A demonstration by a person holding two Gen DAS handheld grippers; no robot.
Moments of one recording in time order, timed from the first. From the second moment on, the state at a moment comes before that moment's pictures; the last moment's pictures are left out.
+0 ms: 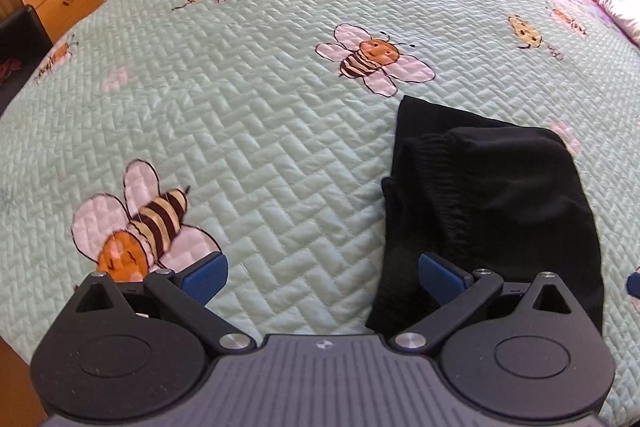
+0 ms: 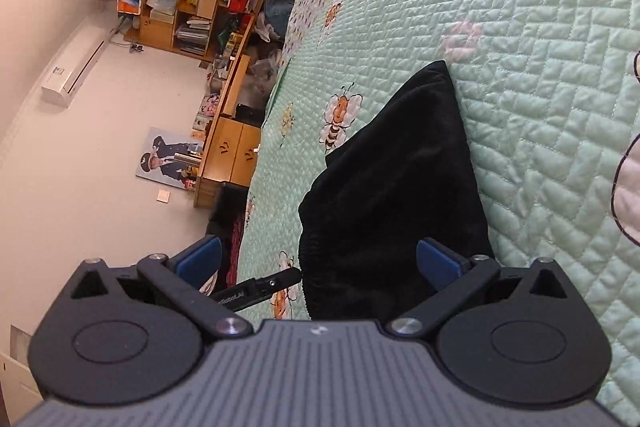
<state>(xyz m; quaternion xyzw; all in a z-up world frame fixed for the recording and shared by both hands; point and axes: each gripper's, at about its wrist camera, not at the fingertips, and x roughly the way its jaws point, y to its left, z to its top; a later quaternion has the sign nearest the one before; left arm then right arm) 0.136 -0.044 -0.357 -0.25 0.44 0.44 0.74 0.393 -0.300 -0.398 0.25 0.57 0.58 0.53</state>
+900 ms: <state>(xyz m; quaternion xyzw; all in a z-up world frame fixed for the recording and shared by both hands) 0.106 0.021 -0.392 -0.43 0.40 0.32 0.75 0.437 -0.288 -0.442 0.18 0.59 0.55 0.57</state>
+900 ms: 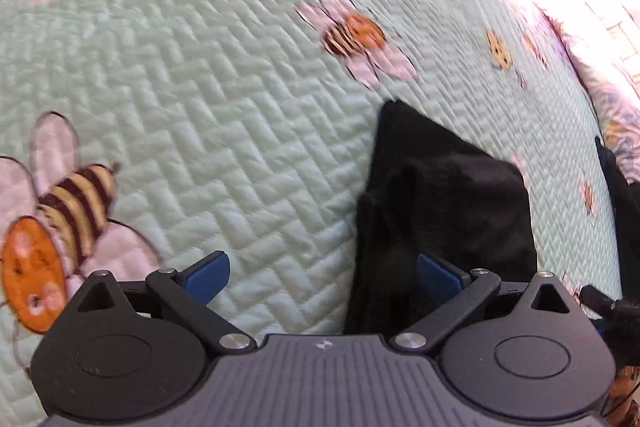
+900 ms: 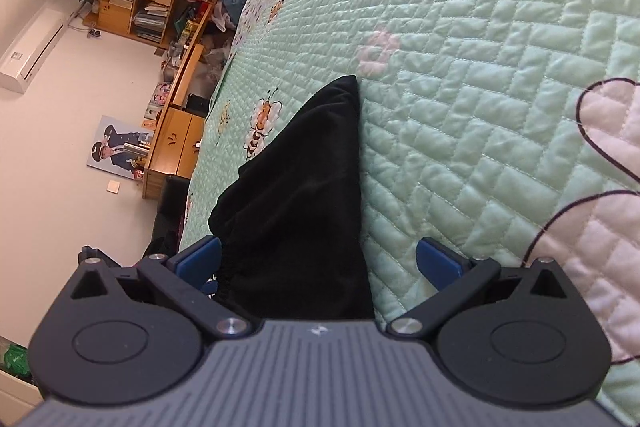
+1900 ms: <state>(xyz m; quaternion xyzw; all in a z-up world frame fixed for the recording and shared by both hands) 0.119 0.052 -0.461 -0.60 0.26 0.07 0.75 0.426 -0.261 -0.448 0.14 0.59 0.61 0.52</state>
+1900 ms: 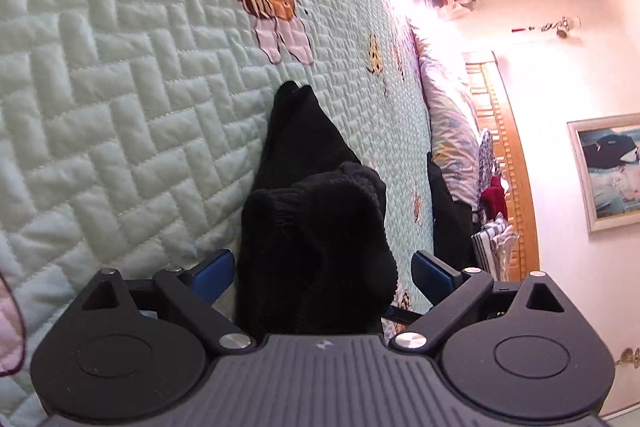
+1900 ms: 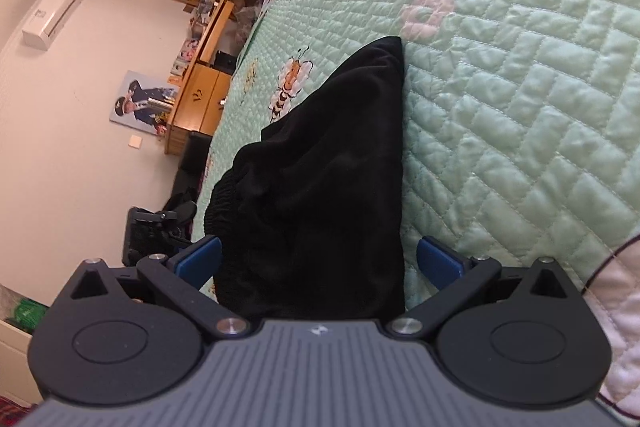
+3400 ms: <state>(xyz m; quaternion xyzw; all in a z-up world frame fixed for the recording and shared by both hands) 0.123 -0.023 -0.402 -0.56 0.24 0.10 0.79 0.370 -0.297 -0.408 0.19 0.49 0.64 0.56</state>
